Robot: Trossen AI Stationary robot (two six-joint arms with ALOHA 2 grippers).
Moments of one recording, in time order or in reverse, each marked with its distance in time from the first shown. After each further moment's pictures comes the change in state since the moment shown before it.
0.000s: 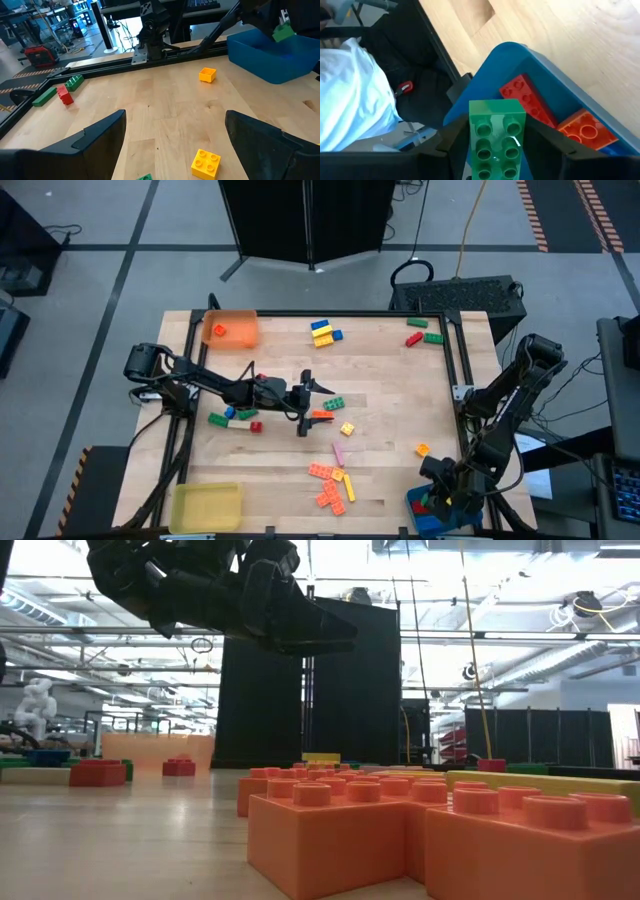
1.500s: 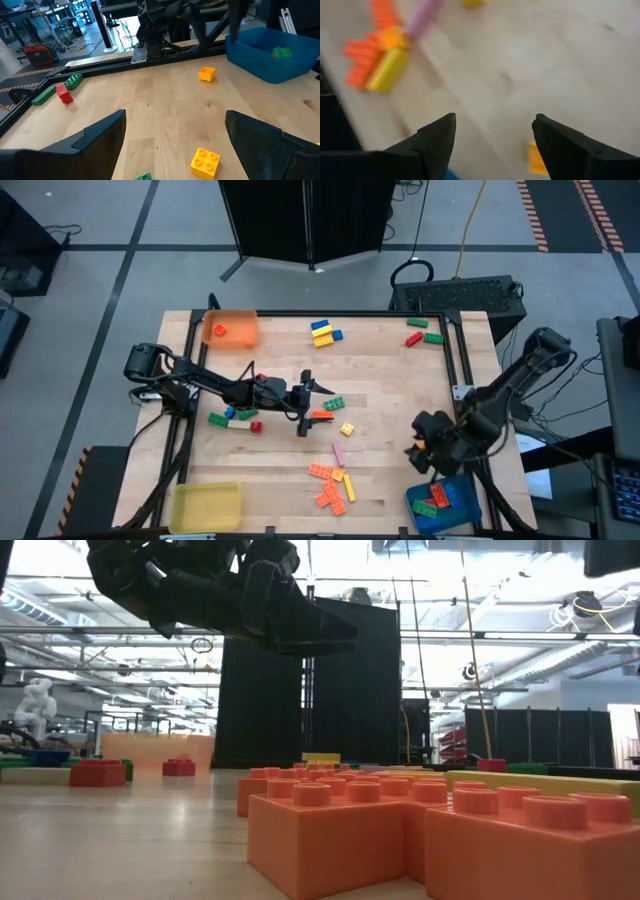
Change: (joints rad) left arm 0.000 0.000 0.000 -0.005 0.001 -0.002; right arm -0.257 -0.159 0.000 -0.404 0.262 -0.210
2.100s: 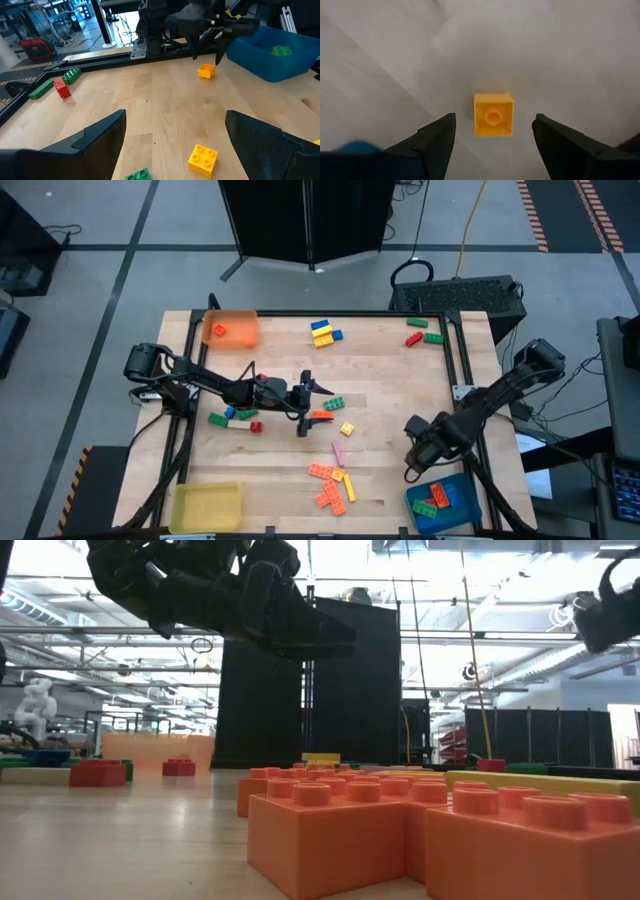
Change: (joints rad) left arm 0.000 0.000 0.000 -0.018 0.000 -0.026; right arm -0.119 0.221 0.000 -0.122 -0.339 -0.083
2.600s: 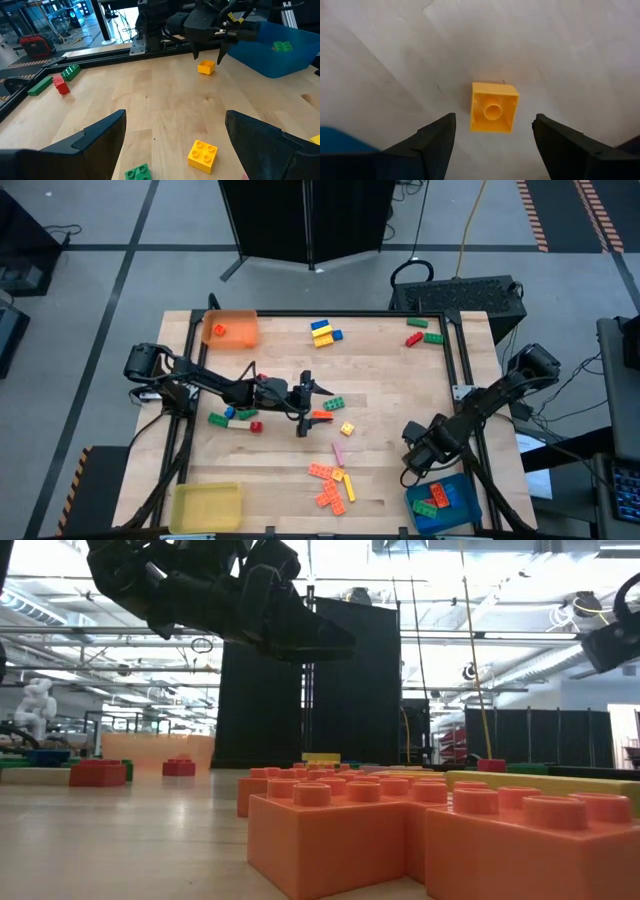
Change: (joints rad) left arm 0.000 0.000 0.000 -0.016 0.000 0.000; right arm -0.005 0.077 0.000 0.009 -0.052 -0.111
